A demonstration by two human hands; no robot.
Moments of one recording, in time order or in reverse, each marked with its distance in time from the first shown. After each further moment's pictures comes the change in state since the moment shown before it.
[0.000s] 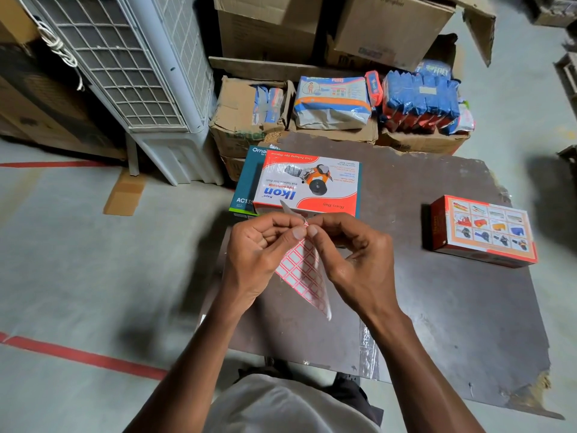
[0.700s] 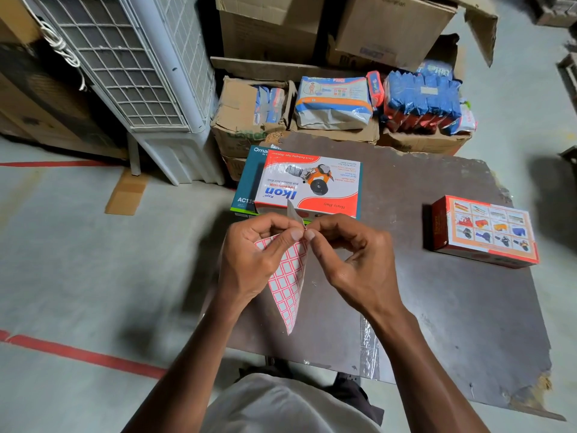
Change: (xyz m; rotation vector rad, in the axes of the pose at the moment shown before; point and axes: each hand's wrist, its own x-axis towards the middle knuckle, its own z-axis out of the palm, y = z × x) left_hand 0.000 0.000 -0.009 0.198 0.003 0.111; right_hand 0.000 -0.006 -0.004 -0.047 -0.073 -0.028
